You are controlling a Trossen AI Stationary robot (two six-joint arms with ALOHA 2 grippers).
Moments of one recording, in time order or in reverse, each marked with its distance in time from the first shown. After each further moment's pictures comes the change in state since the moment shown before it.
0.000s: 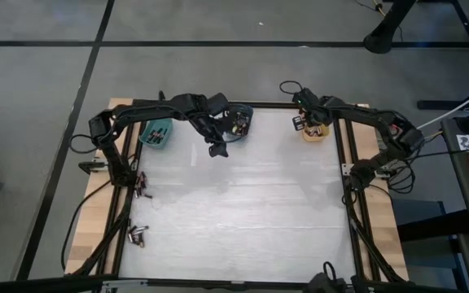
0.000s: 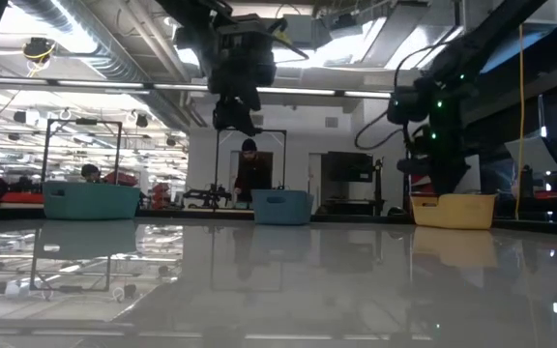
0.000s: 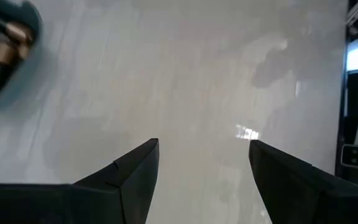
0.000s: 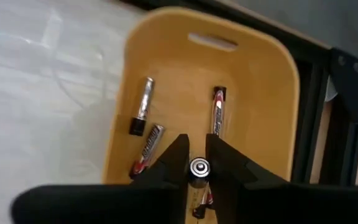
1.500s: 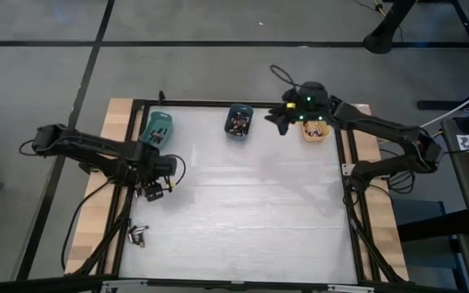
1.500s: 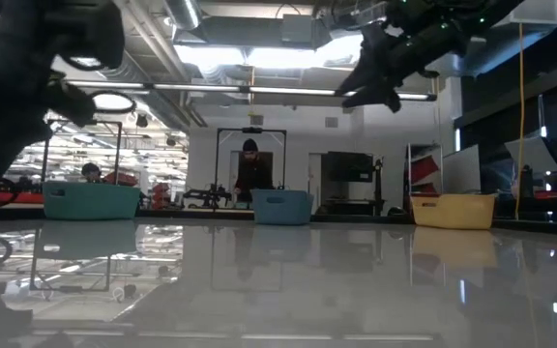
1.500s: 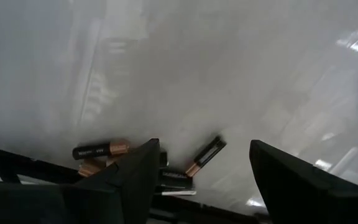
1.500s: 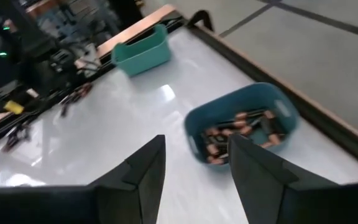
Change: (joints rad) left arm -0.454 -0.640 -0.796 -0.288 -0.371 -0.465; right arm 0.247 -0.241 0.073 0.486 -0.685 -0.169
